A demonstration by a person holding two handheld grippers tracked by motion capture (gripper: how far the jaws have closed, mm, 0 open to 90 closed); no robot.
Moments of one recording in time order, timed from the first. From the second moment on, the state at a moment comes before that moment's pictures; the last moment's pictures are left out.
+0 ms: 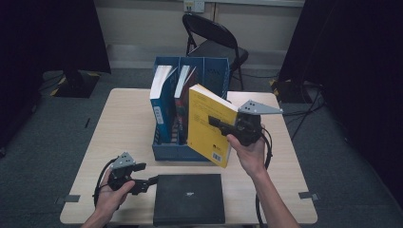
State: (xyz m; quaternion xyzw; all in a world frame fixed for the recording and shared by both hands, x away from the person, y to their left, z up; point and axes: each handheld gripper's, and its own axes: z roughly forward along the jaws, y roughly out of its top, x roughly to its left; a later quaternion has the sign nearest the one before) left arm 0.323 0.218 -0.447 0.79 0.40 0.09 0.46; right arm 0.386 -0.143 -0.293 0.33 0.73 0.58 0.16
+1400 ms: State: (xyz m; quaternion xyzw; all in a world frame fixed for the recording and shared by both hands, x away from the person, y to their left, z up) left arm 0.325 0.218 -0.449 0.79 0.40 0.09 0.45; right arm 0.454 -0.088 -0.307 0.42 0.71 0.53 0.22
